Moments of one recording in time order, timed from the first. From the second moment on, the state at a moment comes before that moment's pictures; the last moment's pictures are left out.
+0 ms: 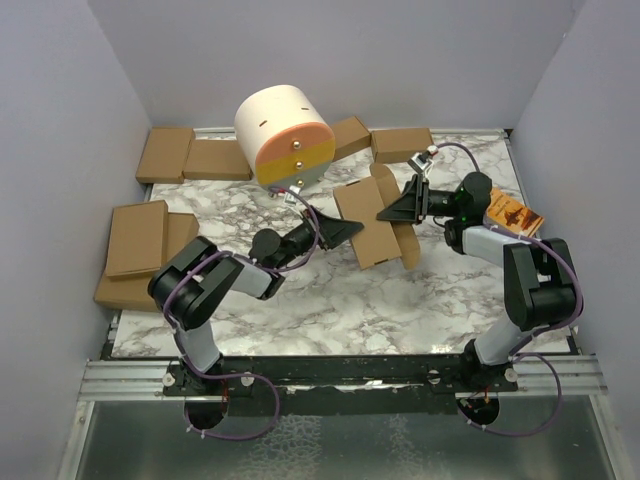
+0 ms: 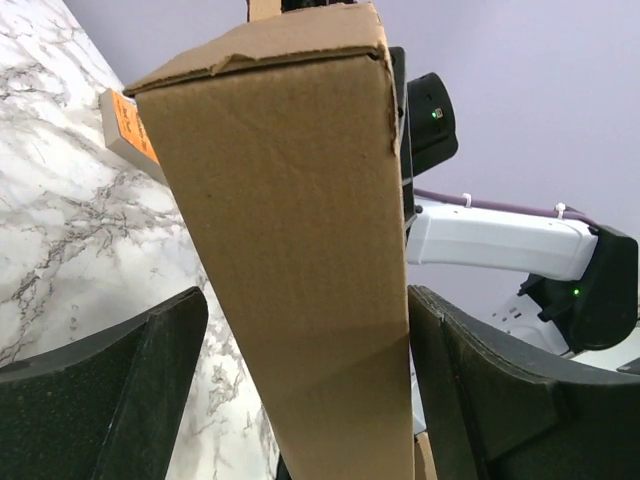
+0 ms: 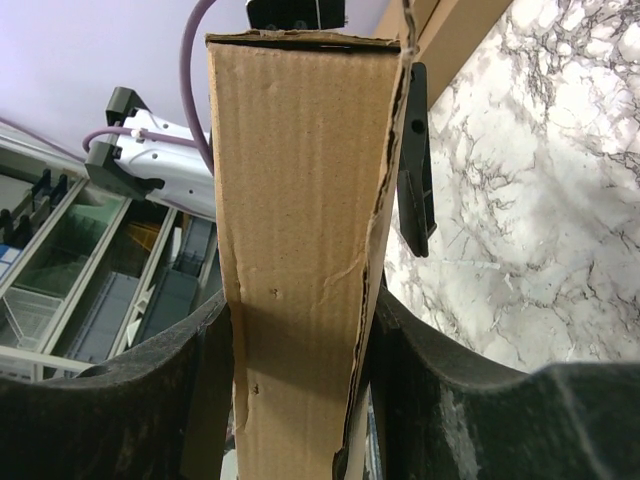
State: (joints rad) left arm -0.64 1.76 0.57 1.50 0.39 -1.20; right arm 0.13 1.64 0.80 1.05 -1.35 1.28
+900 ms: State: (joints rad) left arm -0.57 1.79 0.58 1.51 0.43 -1.30; right arm 0.12 1.65 0.80 0.99 -1.34 1.16
